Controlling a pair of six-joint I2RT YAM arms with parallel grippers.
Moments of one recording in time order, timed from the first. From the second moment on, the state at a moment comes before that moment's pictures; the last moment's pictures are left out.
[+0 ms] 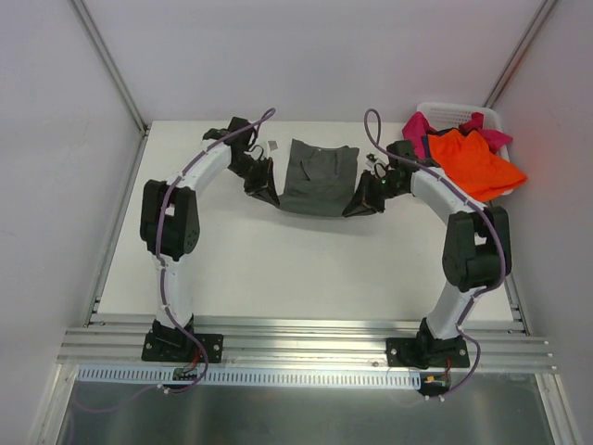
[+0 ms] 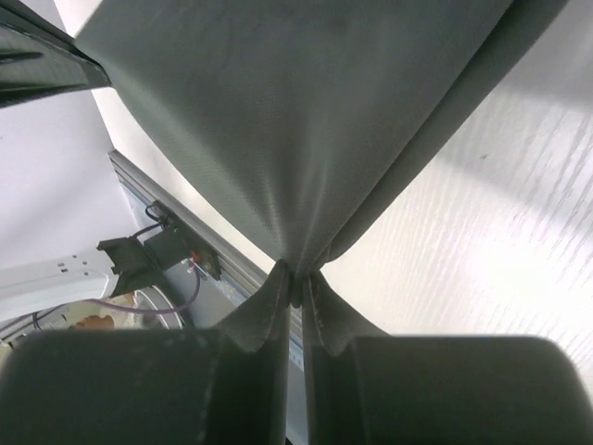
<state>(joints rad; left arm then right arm) -0.28 2.11 1.79 -0.99 0.68 -0.23 0.22 1.81 1.35 -0.71 -0.72 0.43</state>
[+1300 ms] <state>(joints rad) -0.29 2.32 2.33 -1.03 0.56 -0.14 0.18 2.01 1.76 -0.72 -0.63 0.36</state>
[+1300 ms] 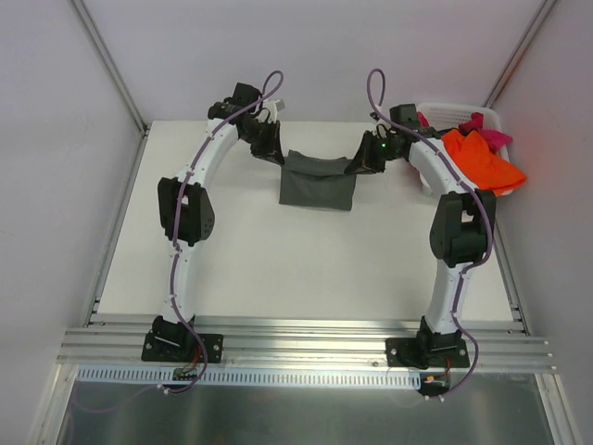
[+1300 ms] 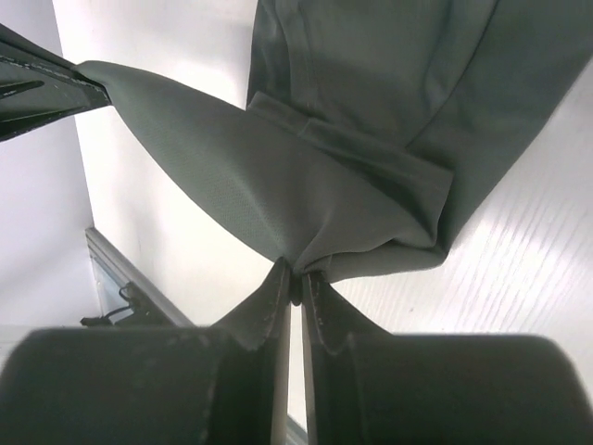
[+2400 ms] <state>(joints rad) -0.29 2.63 2.53 -0.45 0.32 -0.05 0.11 2.48 2.26 -0.67 -0.43 0.30</state>
